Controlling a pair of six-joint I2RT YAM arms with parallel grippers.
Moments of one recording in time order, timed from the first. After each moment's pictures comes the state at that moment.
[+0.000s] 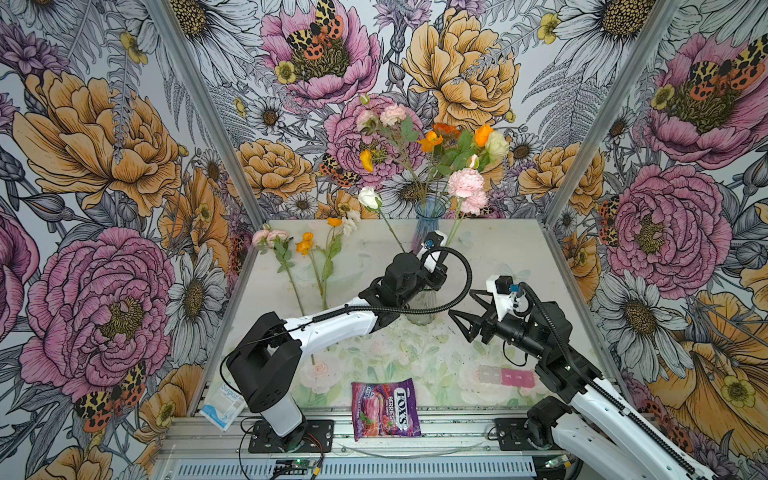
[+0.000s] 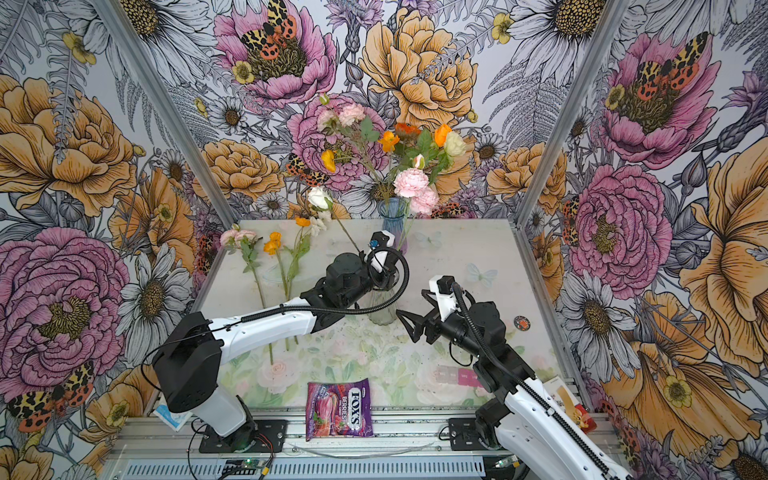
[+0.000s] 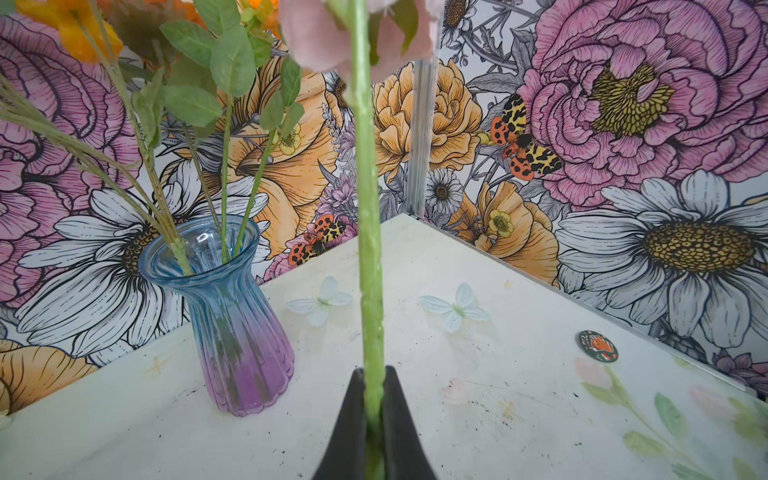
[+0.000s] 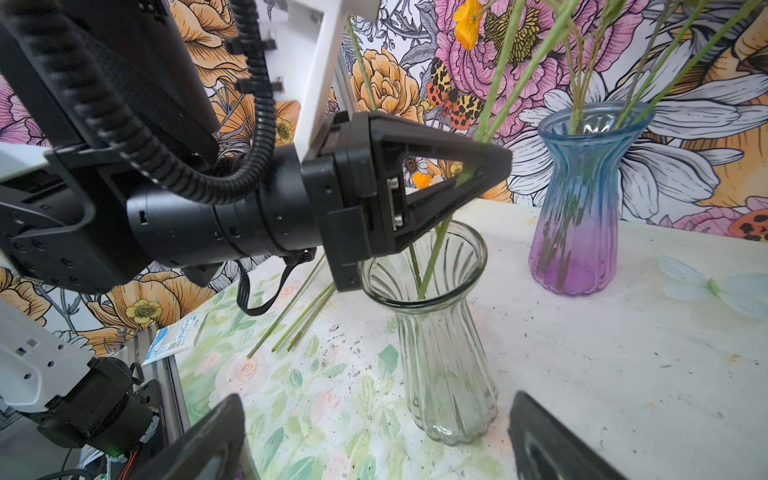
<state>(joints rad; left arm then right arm) -0.86 1.64 1.12 0.42 -0.14 -0.01 0.48 0.66 0.49 0.00 -0.40 0.22</state>
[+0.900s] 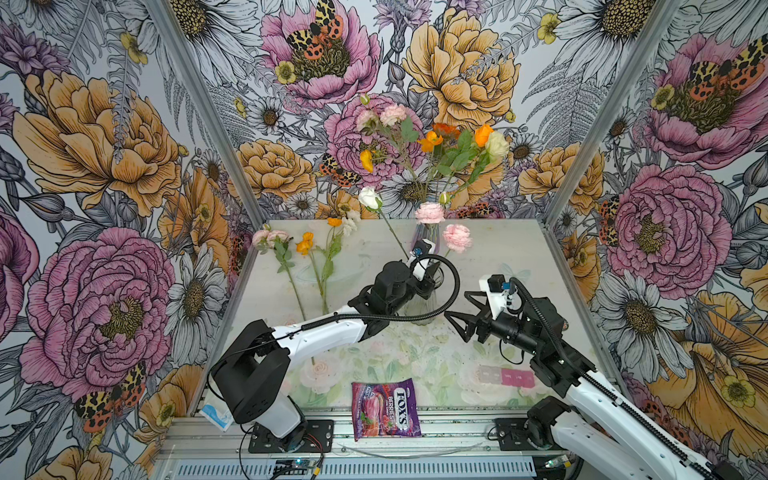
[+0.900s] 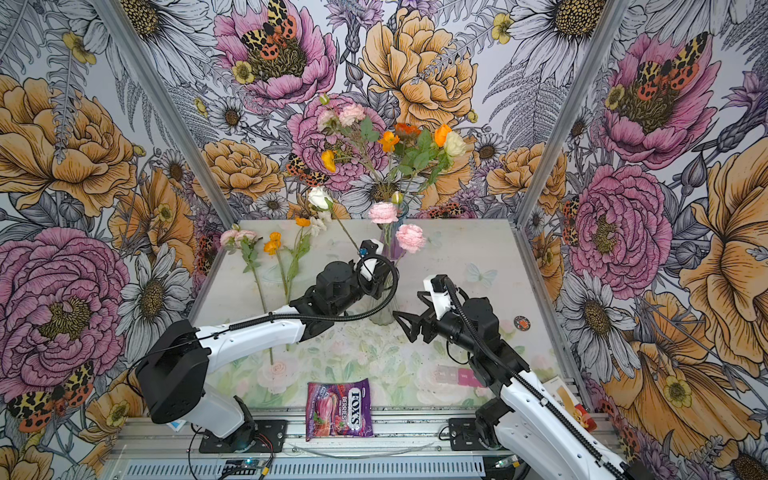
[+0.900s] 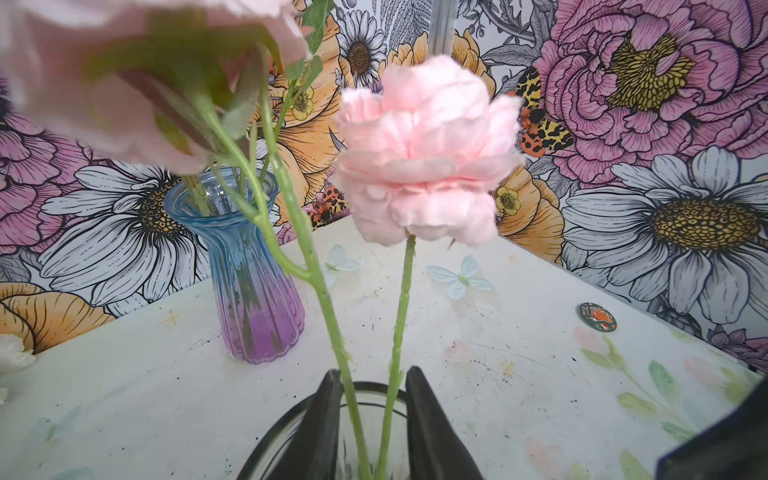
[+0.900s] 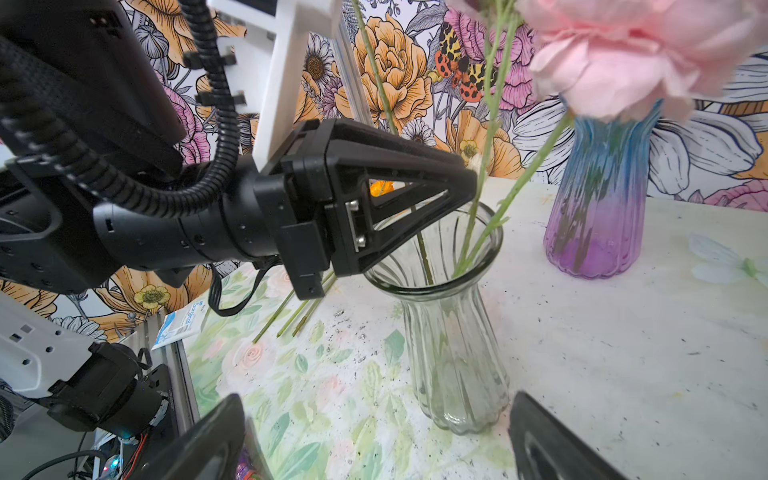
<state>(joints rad) -0.85 1.55 1.00 0.41 -0.14 -0.05 0.48 0.73 0.50 0.00 -0.42 0.22</state>
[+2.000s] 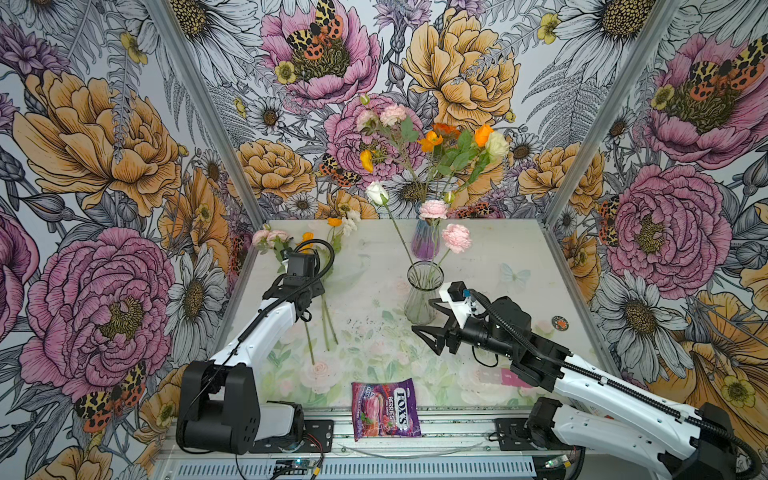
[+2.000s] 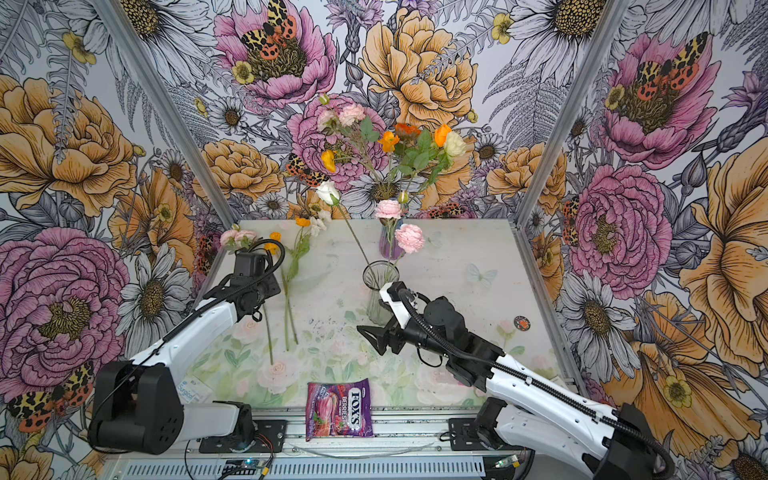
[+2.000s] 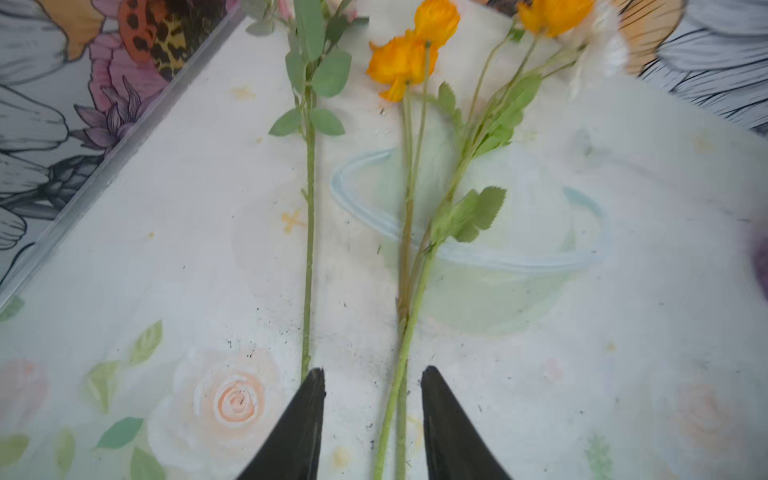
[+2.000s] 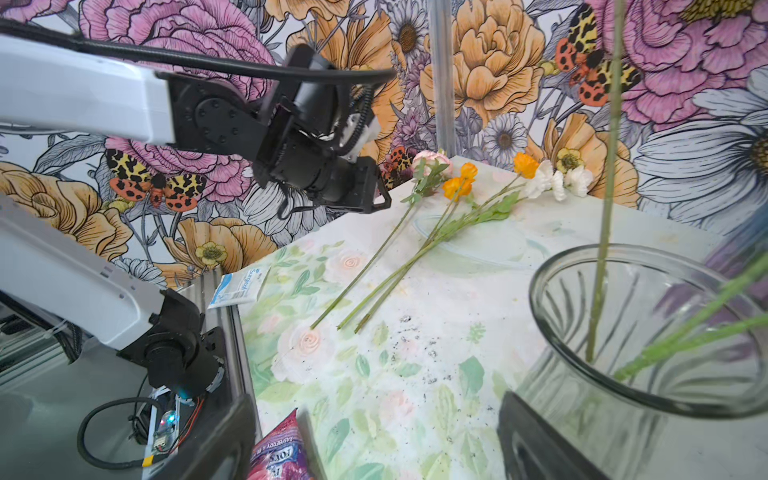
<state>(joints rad) -0.11 1.39 0.89 -0.41 -0.30 -0.48 0.90 0.93 0.65 0.04 -0.21 0.17</state>
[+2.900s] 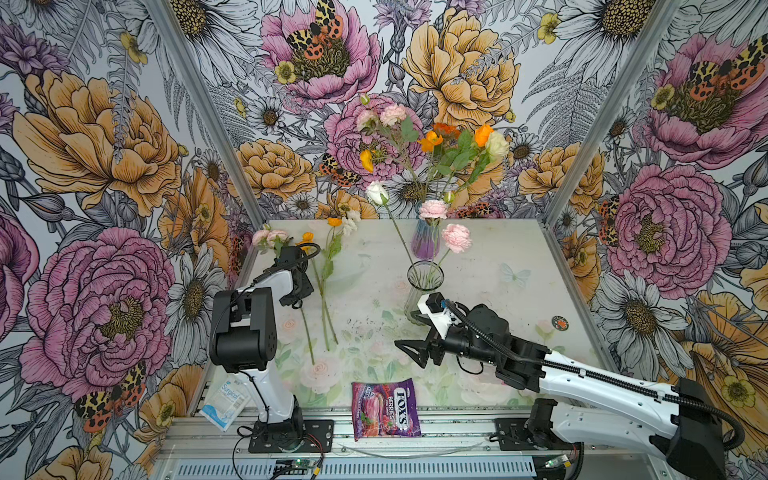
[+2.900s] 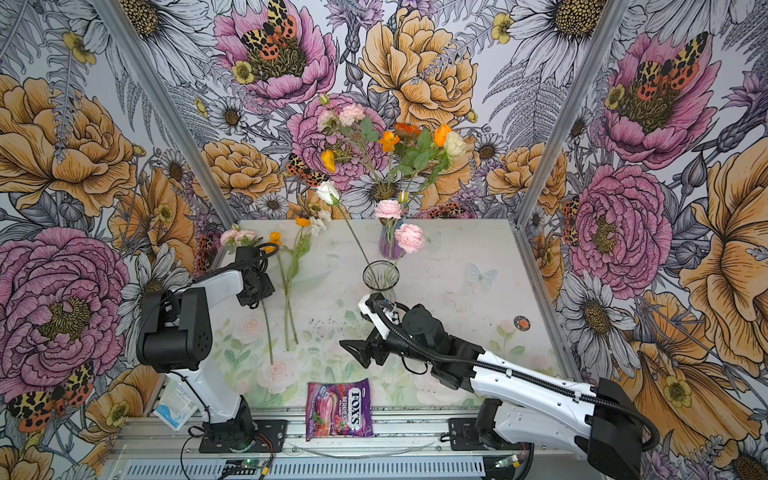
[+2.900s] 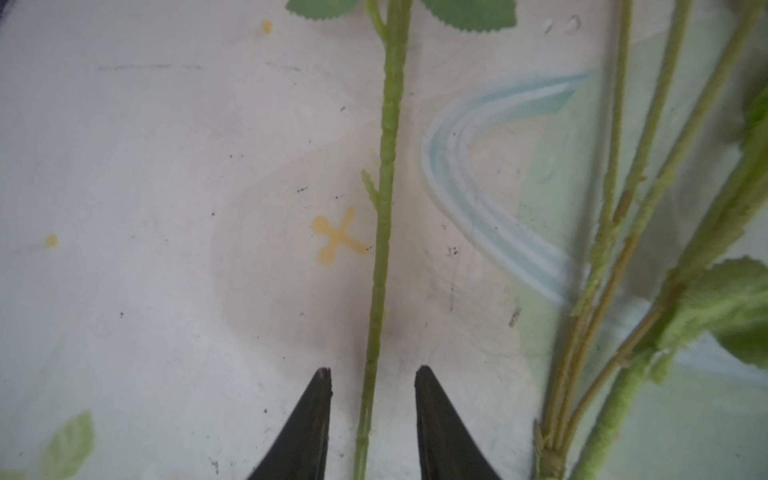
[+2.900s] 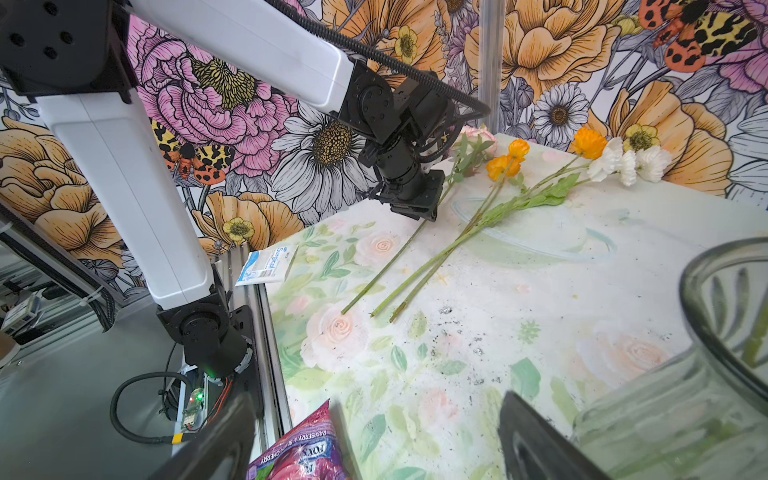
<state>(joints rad) 0.07 1.81 1.10 -0.43 -0.17 -0.45 1.00 1.03 0.66 0.11 -0.18 0.19</state>
